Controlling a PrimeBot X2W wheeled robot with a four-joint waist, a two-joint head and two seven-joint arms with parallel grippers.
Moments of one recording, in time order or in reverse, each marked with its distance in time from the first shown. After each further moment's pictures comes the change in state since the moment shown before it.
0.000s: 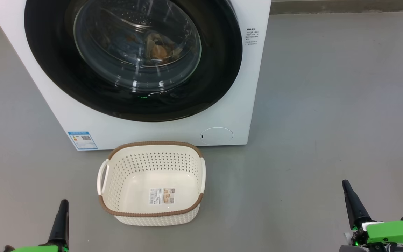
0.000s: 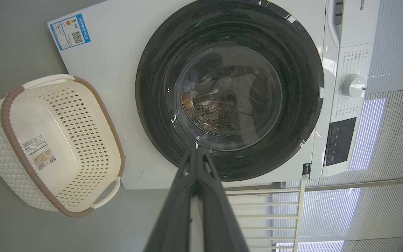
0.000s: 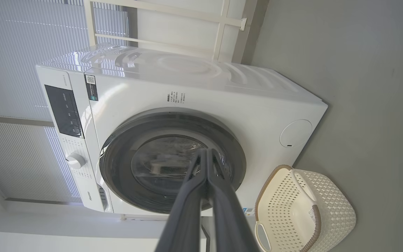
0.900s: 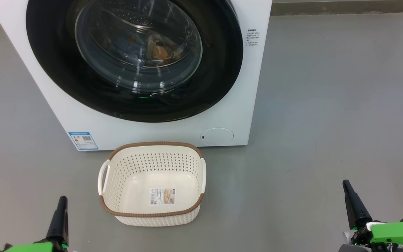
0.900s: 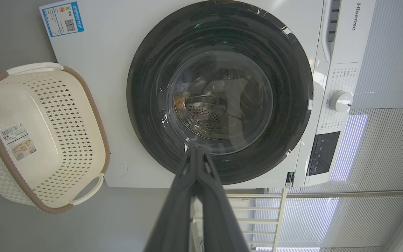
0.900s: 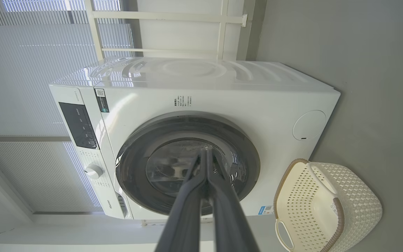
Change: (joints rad) left arm -0.019 -0.002 0.016 0.012 -0.100 0.000 0.032; right arm 0.000 0.018 -0.023 0.000 0.102 0.000 0.033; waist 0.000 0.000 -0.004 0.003
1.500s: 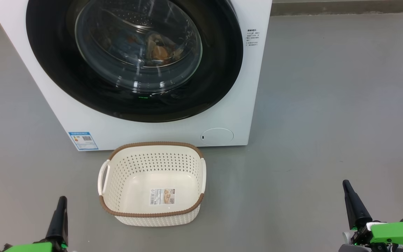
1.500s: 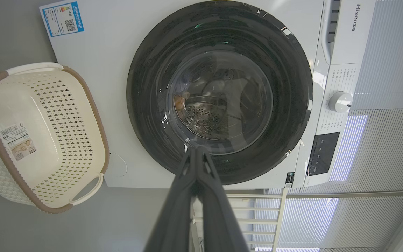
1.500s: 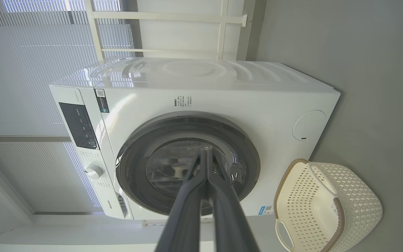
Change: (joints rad) left arm 0.000 -0.002 0.004 0.000 0.000 0.000 0.003; right arm 0.000 0.001 -0.001 0.000 0.000 0.000 0.000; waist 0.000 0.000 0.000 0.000
